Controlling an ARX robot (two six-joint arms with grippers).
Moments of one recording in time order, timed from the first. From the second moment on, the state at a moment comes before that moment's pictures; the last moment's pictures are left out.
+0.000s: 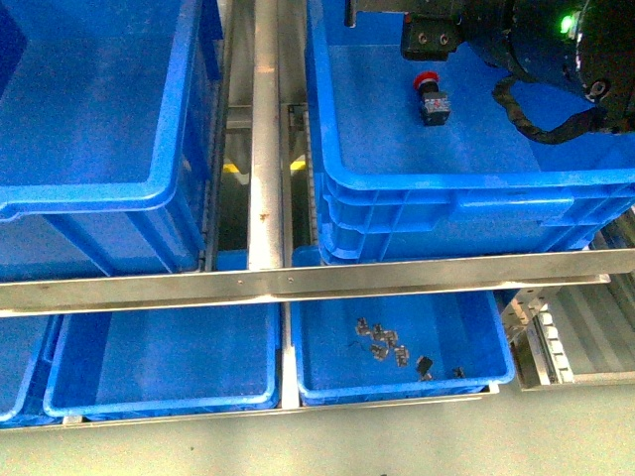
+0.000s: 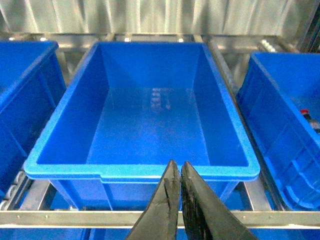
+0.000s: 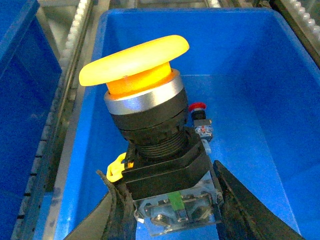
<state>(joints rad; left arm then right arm) 0.00 0.04 0.02 0.01 0.00 0.00 0.53 1.79 0.86 0.69 0.52 0.14</state>
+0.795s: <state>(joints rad) 0.00 0.01 0.02 0.00 0.00 0.00 0.35 2.07 1.18 0.54 0.31 0.11</state>
